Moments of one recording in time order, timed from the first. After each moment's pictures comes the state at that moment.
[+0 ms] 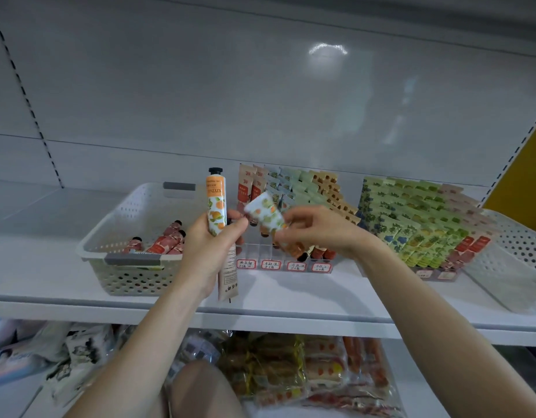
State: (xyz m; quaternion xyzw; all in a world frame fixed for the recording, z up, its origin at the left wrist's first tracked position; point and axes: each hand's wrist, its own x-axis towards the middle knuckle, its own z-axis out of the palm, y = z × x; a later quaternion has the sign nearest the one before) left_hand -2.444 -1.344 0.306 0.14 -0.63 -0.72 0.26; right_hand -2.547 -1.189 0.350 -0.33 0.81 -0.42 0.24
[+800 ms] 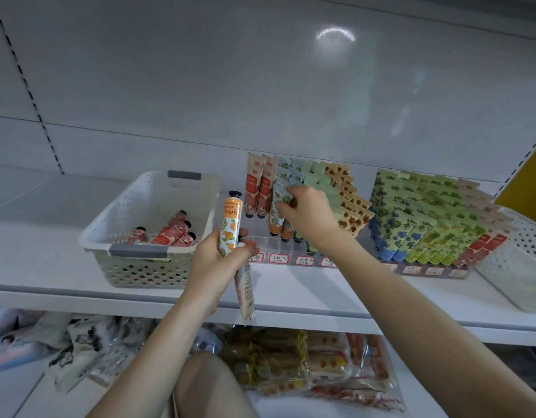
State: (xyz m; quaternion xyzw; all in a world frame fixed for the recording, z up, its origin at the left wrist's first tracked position) left_hand -2.441 -1.348 0.275 0.19 -0.67 -0.69 0.20; right_hand -2.570 -1.245 0.319 -0.29 0.91 -0.27 -0.10
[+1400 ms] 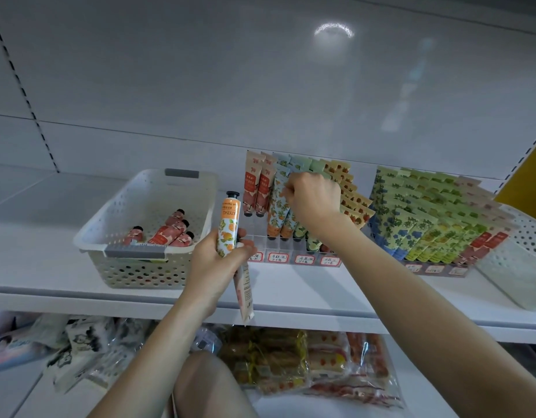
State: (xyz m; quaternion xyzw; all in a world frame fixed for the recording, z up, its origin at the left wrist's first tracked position) left_hand -2.443 -1.350 0.270 0.19 -0.68 -0.68 0.20; right_hand -2.579 -1.250 0.334 -0.26 0.94 -0.05 -0.22
